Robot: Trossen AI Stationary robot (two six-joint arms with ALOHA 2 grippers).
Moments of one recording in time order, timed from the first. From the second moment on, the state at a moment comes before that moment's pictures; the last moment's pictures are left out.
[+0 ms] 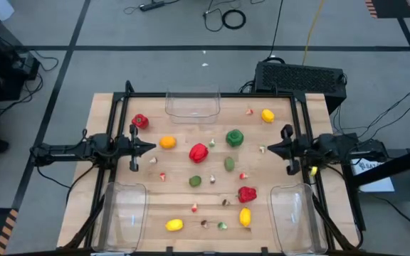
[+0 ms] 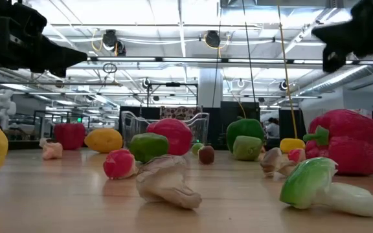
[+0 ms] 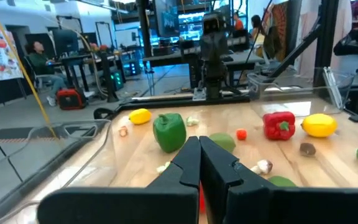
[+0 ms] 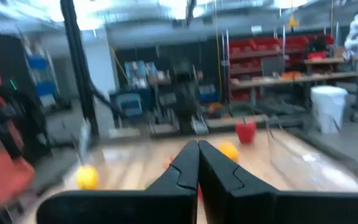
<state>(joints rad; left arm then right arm) 0.02 0.01 0.00 0.03 -0.05 0.12 0.10 0.01 0.08 0.09 0.10 0.13</state>
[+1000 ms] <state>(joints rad) 0.02 0.01 0.00 0.04 -0.06 0.11 0.12 0.96 1.49 -0.70 0.23 -0.16</state>
